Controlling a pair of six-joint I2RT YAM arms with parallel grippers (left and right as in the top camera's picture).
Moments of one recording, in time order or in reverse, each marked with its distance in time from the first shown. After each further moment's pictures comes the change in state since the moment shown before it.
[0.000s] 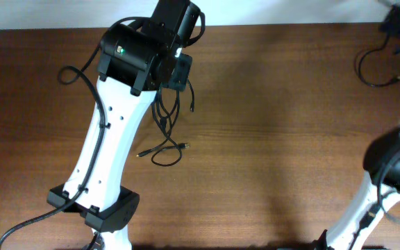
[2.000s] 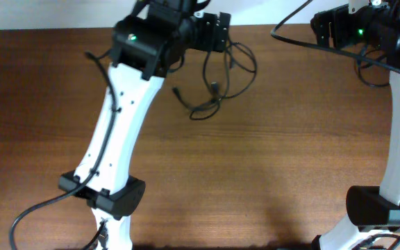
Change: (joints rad) left arm 0.028 0.091 0.059 0.439 0.253 -0.014; right arm 0.371 -0.378 0.009 -0.385 -0.328 -0.472
